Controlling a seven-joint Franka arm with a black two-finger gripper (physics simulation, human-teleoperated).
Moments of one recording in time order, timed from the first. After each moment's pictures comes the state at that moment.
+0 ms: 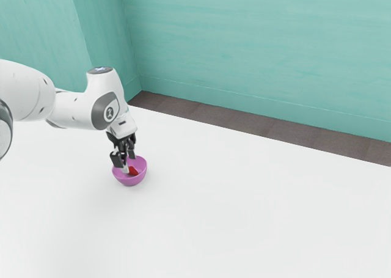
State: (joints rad) arm -0.04 0.39 0.19 -1.91 -0.12 2.30 1.47
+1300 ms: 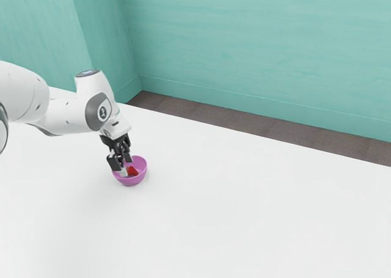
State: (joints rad) arm -0.03 0.37 0.21 -1.96 -0.26 2.31 1.49
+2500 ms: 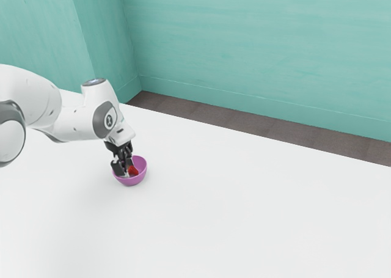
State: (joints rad) arm -0.02 0.47 0.21 -1.90 -0.27 2.35 1.49
